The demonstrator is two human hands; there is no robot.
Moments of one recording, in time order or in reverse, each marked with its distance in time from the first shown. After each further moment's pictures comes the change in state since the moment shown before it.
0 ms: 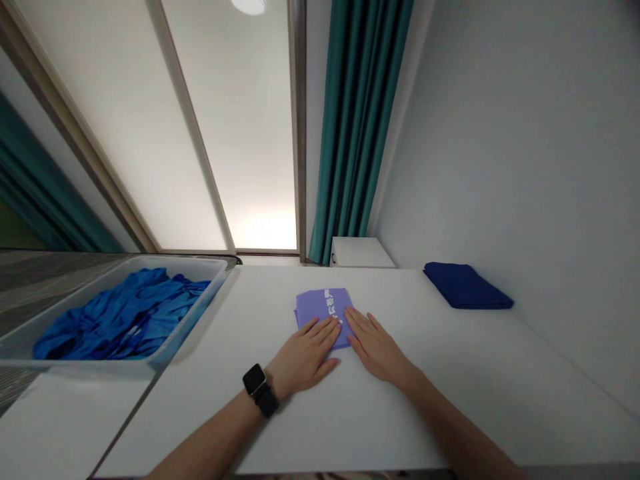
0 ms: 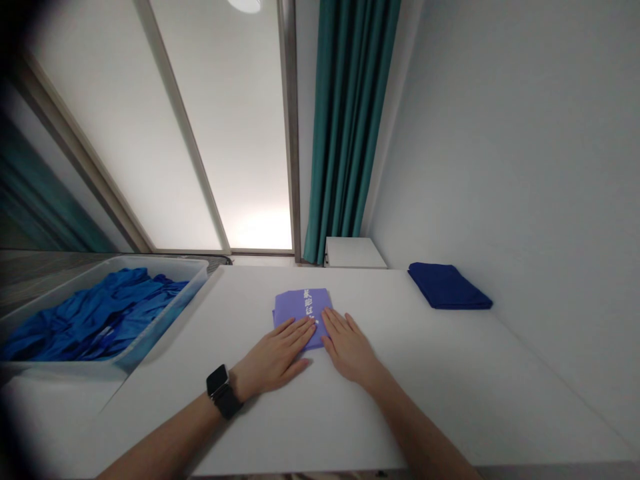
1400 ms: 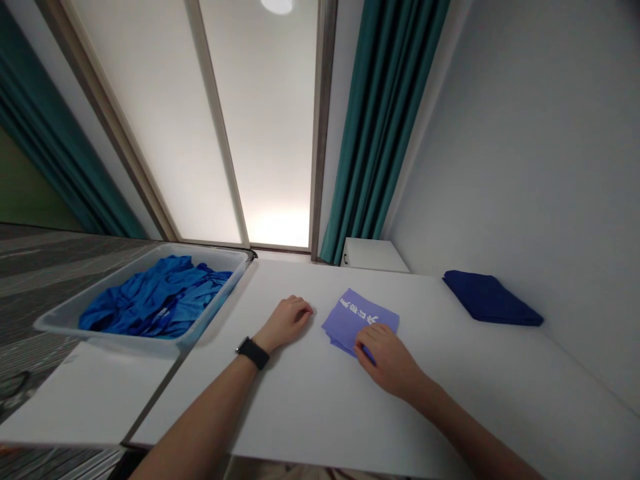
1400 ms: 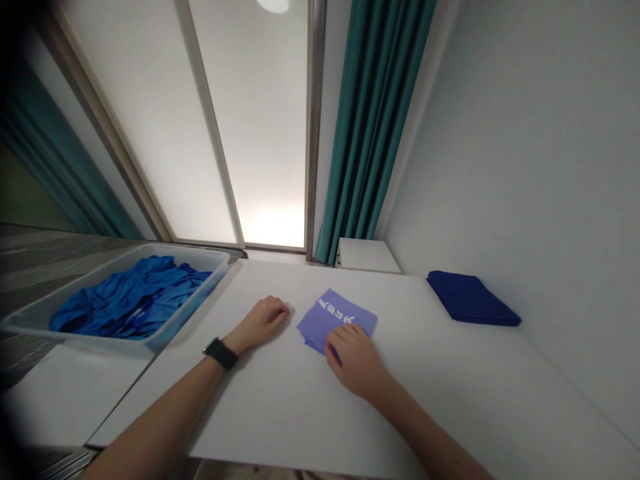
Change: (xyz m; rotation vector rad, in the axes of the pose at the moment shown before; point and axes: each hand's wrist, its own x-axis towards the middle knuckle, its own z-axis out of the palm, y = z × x) left_hand -0.023 -0.081 -0.018 -0.244 0.182 -0.389; right_hand 0.006 -0.048 -0.045 0.024 0.030 -0.110
